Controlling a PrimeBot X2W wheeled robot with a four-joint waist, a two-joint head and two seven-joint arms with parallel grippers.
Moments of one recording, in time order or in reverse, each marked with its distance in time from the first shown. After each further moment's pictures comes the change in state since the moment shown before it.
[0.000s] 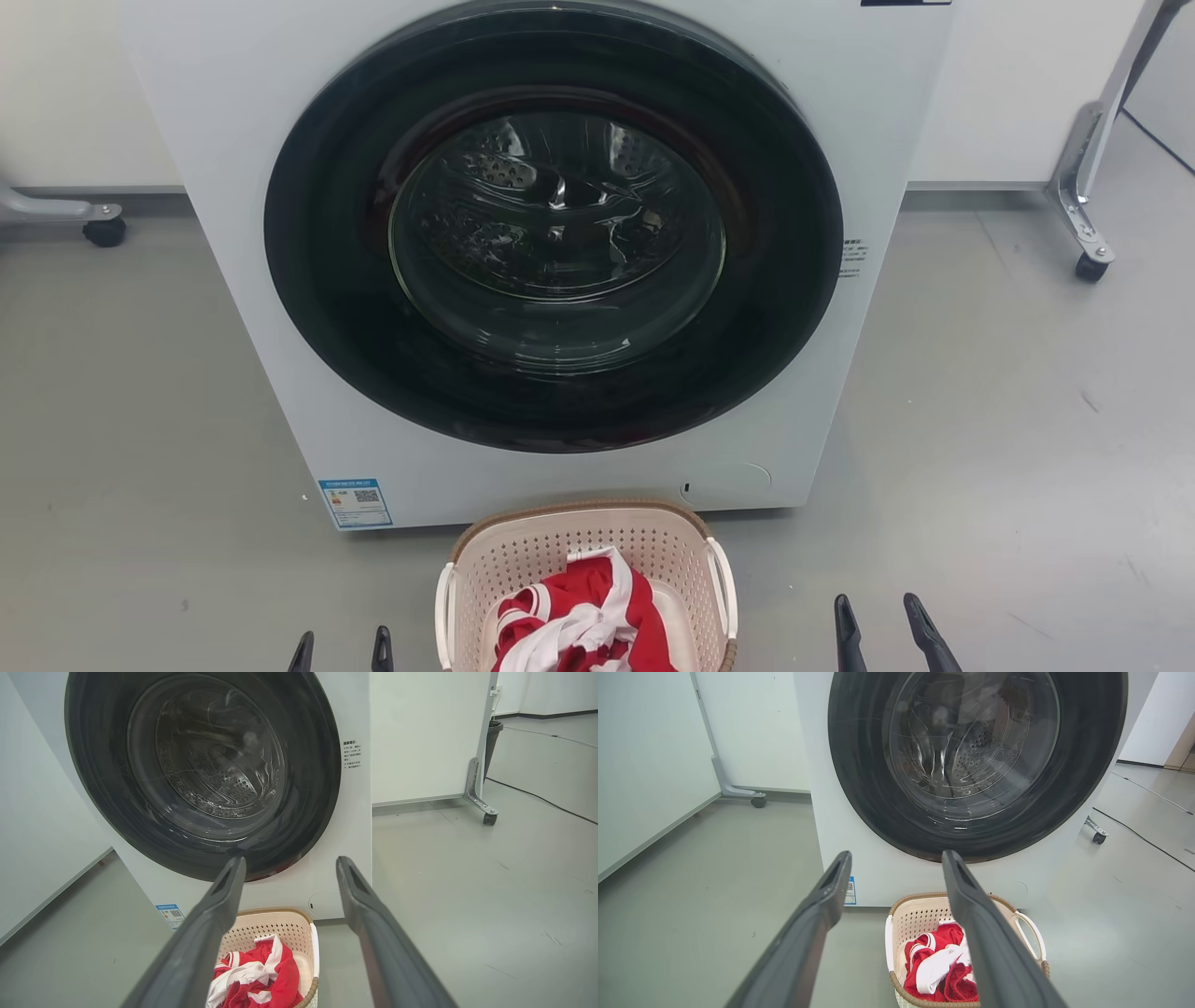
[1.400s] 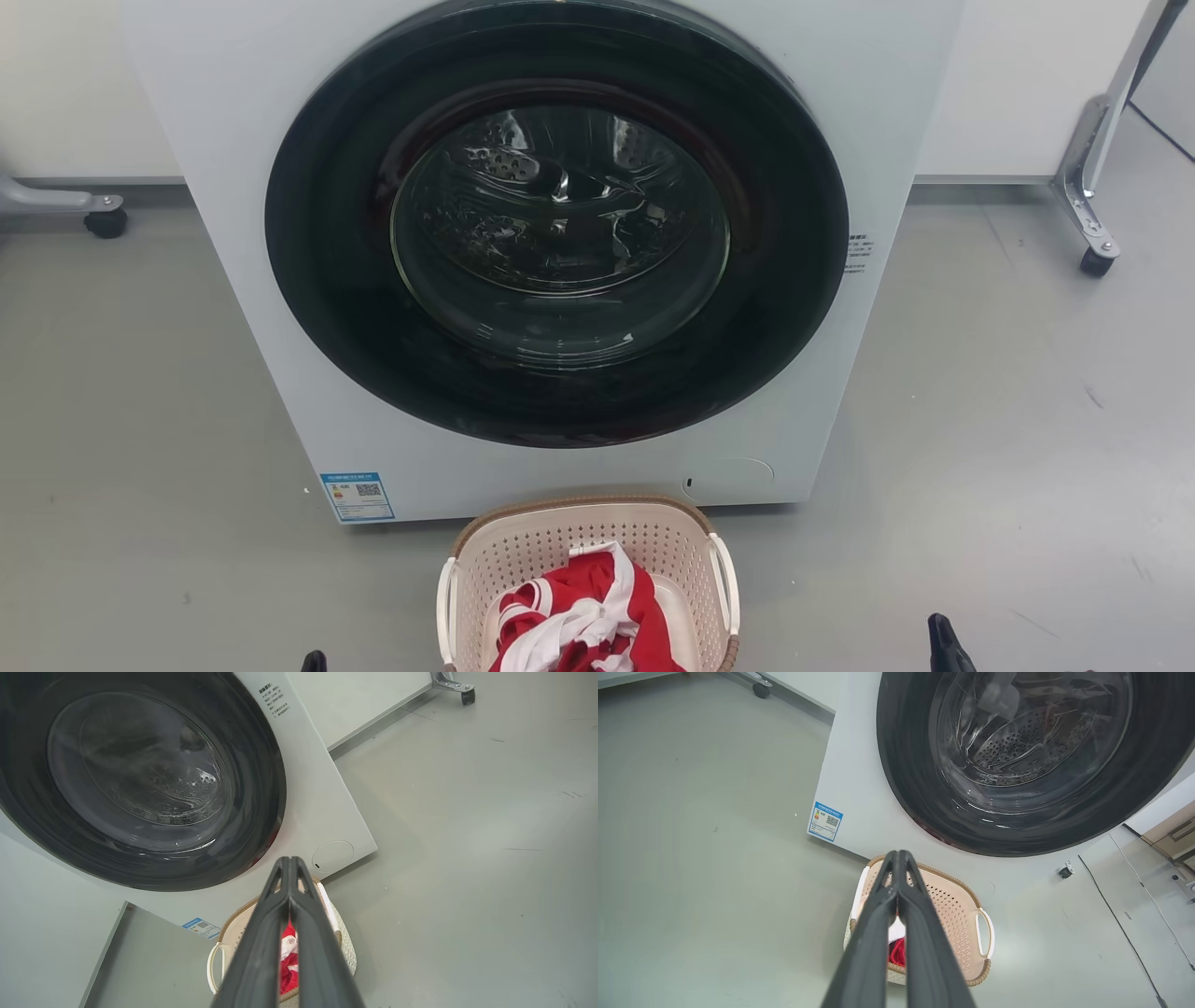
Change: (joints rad) left arm -0.028 -0.017 0.082 0.073 -0.370 -0.073 0.118; right arm -0.011 0.003 -0.127 0.066 0.398 0.072 0.110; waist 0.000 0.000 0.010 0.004
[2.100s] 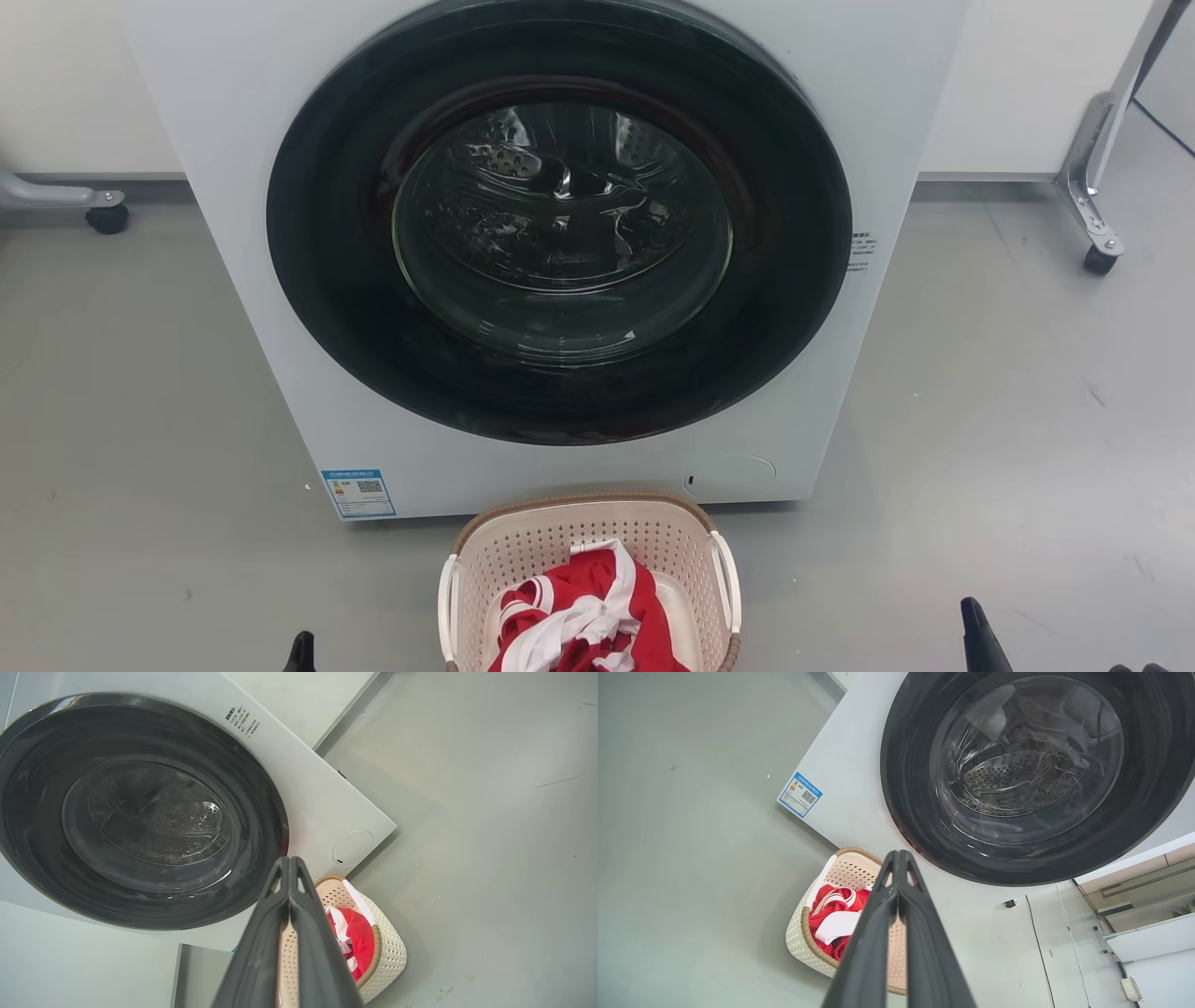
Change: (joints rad) left arm -0.044 -0.010 0.059 0.013 -0.296 -0.053 0.078; right arm -0.042 0.002 -0.095 0.027 0.290 0.056 0.081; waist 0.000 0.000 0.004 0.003
